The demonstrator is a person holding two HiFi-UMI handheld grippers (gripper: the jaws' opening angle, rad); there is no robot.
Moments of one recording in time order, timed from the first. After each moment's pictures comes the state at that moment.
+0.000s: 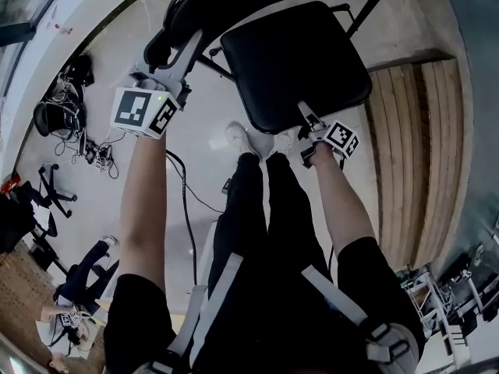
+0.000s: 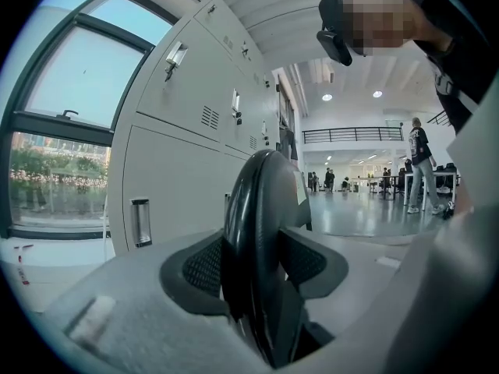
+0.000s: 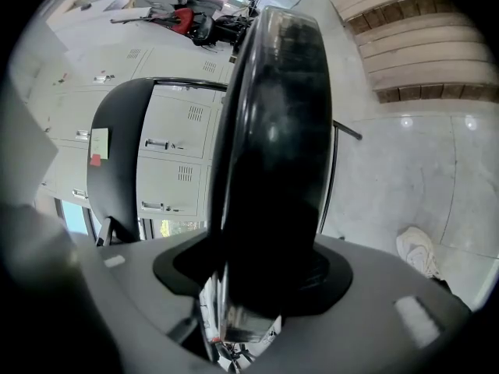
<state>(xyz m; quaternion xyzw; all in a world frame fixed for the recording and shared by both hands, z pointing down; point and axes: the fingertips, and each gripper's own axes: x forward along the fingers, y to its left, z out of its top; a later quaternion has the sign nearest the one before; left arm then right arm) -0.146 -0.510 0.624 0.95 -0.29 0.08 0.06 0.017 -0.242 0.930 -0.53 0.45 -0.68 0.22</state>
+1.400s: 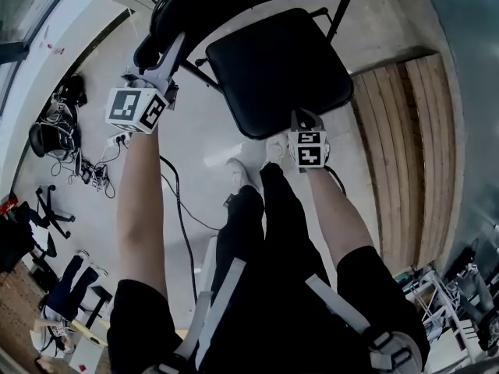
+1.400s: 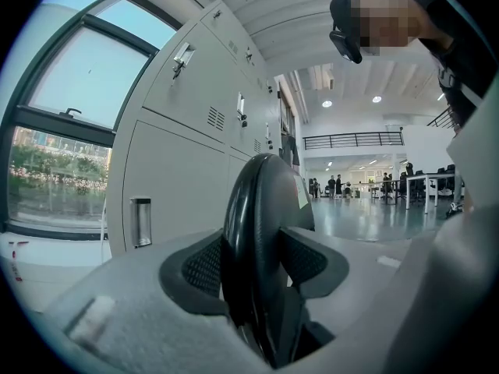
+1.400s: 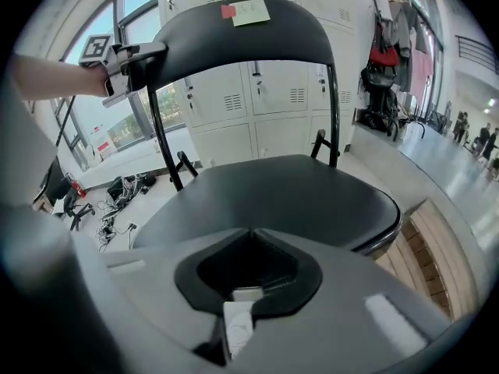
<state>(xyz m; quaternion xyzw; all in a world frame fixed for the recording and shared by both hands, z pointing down) -0.144 -0.526 0.634 0.95 -0.29 0.05 0.05 0.021 -0.244 0.898 -0.61 0.63 -0.38 -0.28</state>
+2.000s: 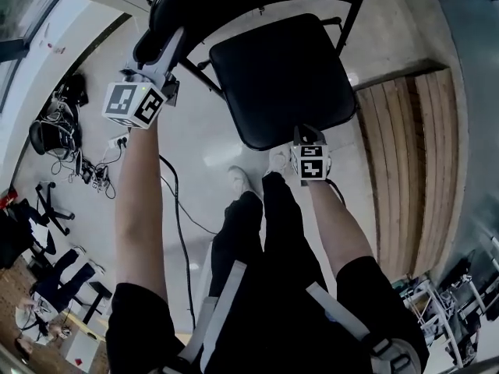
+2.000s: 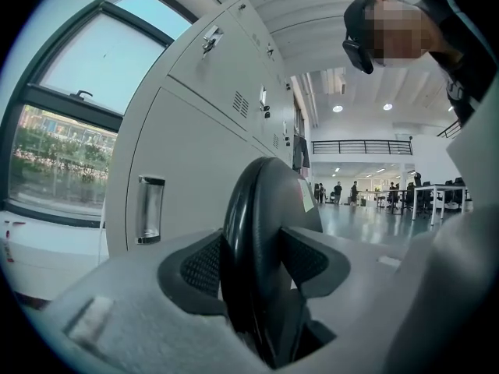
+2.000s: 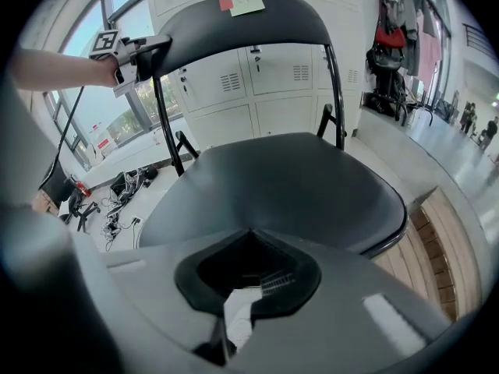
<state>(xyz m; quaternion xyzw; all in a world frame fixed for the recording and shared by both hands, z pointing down) -0.142 -0.590 0.664 0.95 -0.31 0.04 0.08 0.022 -0.249 0.948 -0.59 0.63 -0.41 -0.31</state>
